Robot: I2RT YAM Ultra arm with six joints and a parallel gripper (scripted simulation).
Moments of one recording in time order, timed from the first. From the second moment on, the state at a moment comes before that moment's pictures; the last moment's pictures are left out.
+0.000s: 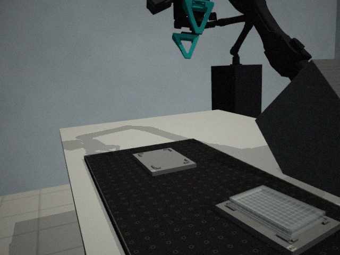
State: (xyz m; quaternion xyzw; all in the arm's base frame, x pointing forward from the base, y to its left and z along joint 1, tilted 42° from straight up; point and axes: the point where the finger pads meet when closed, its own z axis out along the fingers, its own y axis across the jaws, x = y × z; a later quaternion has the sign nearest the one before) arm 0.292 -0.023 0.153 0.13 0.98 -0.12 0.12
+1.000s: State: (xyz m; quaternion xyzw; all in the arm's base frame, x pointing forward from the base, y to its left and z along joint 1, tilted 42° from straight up) arm 0.212 0.002 0.092 0.15 0.98 -0.09 0.09
